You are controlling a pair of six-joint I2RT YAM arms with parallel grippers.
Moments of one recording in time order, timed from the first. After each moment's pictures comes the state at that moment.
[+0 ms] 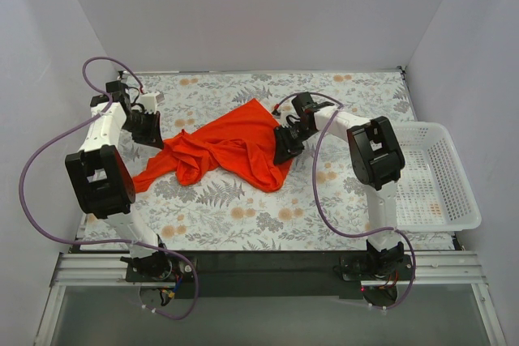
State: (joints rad) left arm 0.23 1.78 1.47 -1.01 0.46 0.42; right arm 0.46 2.15 1.53 -0.66 -0.70 0.03
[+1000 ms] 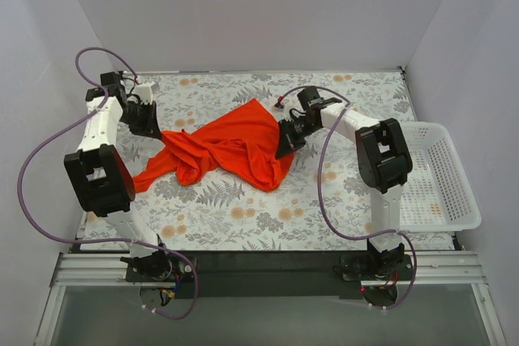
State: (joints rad) left arm 0.24 1.80 1.54 -1.03 0.48 0.39; right arm 0.45 2.11 1.52 -0.65 -0.81 0.01
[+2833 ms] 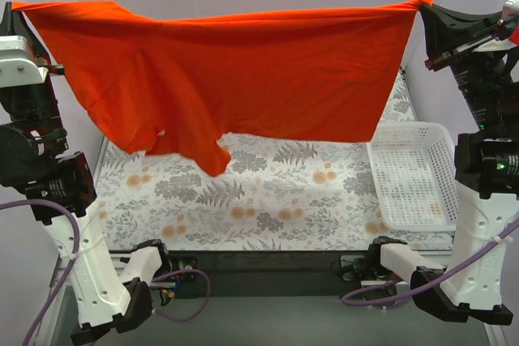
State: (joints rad) left arm 0.27 0.98 1.70 0.06 0.07 0.20; right arm -0.01 1.08 1.84 -0.20 -0.45 0.03
